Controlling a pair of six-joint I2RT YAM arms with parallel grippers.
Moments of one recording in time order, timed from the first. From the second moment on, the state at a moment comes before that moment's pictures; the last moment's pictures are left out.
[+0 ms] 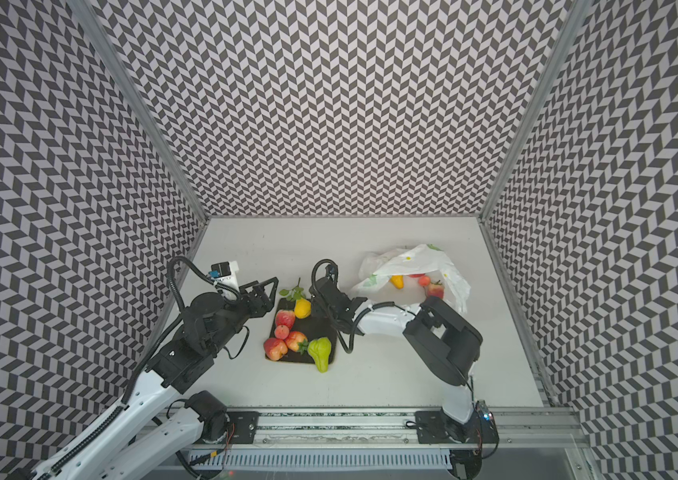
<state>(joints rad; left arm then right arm) -0.55 0.69 0.61 -0.16 -0.17 -0.59 0.90 1.87 1.11 0.02 0.25 0.80</state>
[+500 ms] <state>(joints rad) -0.55 0.71 0.61 -0.16 -0.16 -0.59 0.89 1.92 1.15 0.02 0.25 0.81</state>
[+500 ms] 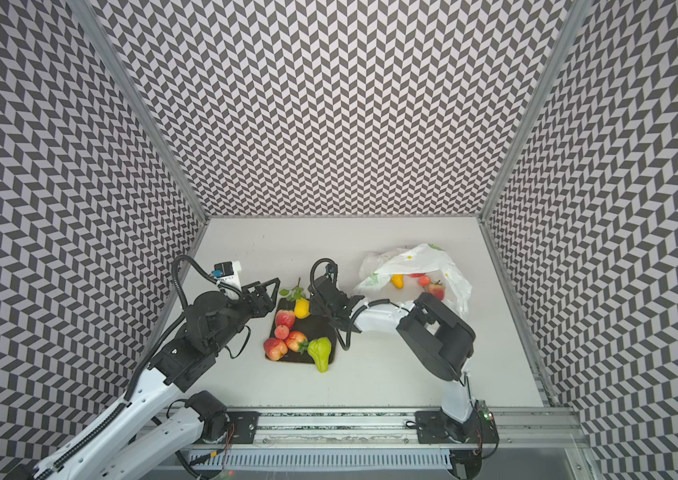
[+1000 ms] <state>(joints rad) -0.55 0.71 0.62 -0.16 -0.14 -0.57 0.89 1.86 1.15 0.00 0.25 0.80</state>
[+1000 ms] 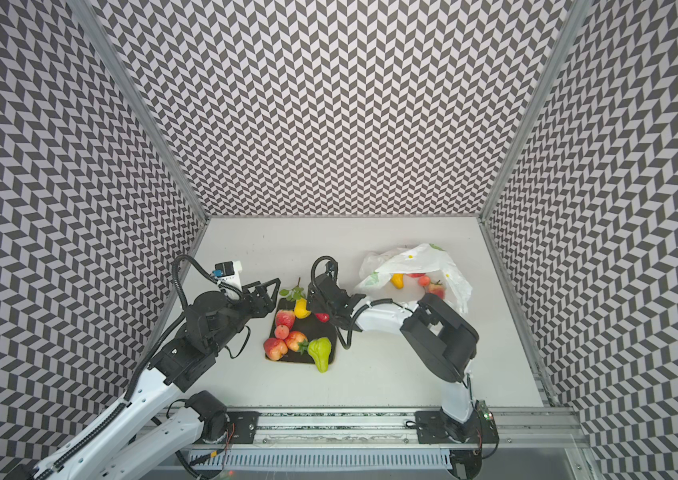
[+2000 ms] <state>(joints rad) -0.66 0.99 0.69 0.03 0.13 -0.48 0.87 0.76 0.81 -0.08 0.04 0.45</state>
